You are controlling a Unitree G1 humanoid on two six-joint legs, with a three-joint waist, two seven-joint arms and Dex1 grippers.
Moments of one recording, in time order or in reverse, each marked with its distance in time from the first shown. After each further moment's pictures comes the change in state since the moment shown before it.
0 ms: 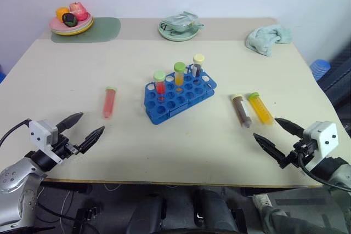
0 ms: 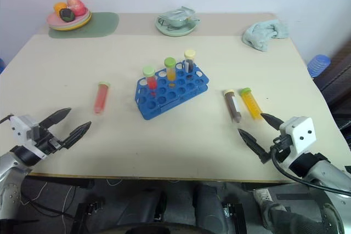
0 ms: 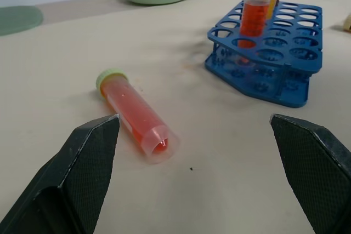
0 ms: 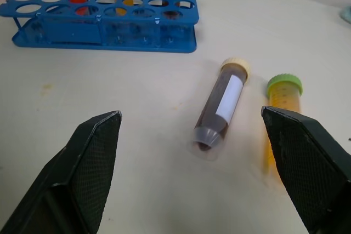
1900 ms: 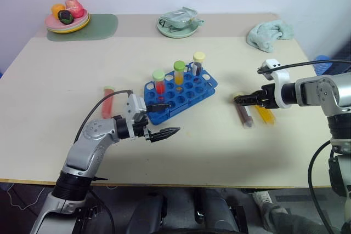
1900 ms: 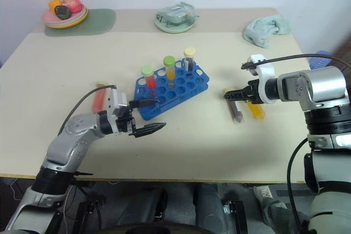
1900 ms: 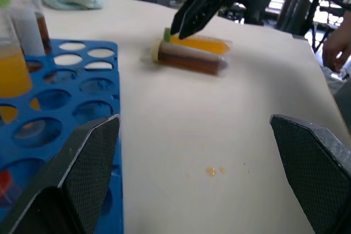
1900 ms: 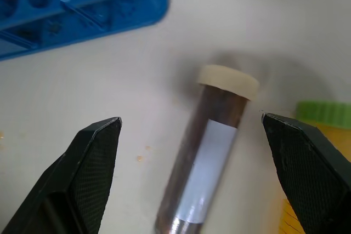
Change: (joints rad) left arm -0.481 -0.108 -0.549 -0.037 0.092 0.238 -0.103; right arm -1.213 -0.250 0.599 0.815 -0.053 0.918 0.113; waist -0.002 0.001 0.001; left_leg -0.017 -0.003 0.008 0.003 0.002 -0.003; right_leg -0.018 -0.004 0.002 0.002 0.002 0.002
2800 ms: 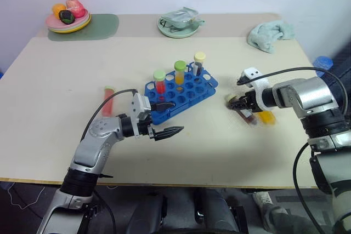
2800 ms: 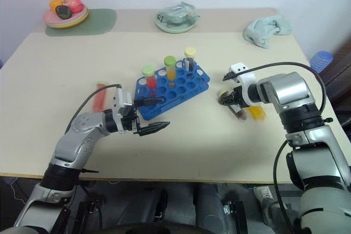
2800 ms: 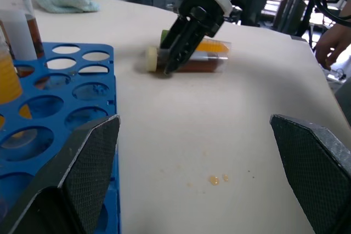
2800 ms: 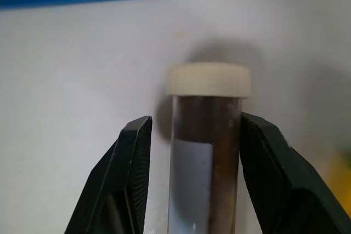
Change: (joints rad) left arm -0.033 -0.047 -0.011 0.047 0.050 -0.046 -0.023; right arm 0.001 0.106 0.149 -0.004 -0.196 -0.129 0.061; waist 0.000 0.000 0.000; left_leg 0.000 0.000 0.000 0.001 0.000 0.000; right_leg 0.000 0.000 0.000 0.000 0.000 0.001
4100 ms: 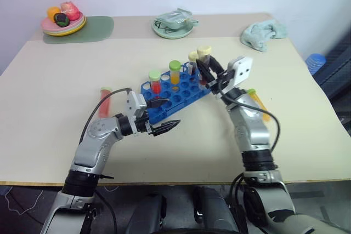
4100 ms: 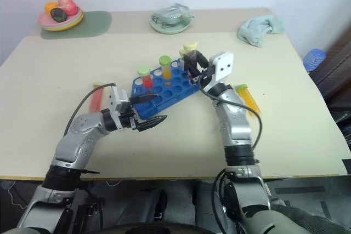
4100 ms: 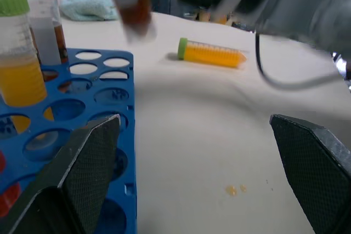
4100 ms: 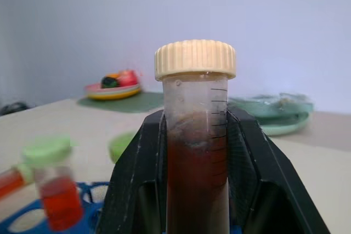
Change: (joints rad) left arm 0.015 -0.028 0.058 0.028 -0.010 -0.022 0.061; right arm 0.254 0.707 -0.363 0.111 -0.052 -1.335 -0.292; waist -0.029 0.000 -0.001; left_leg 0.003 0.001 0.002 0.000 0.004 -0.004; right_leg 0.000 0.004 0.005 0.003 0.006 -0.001
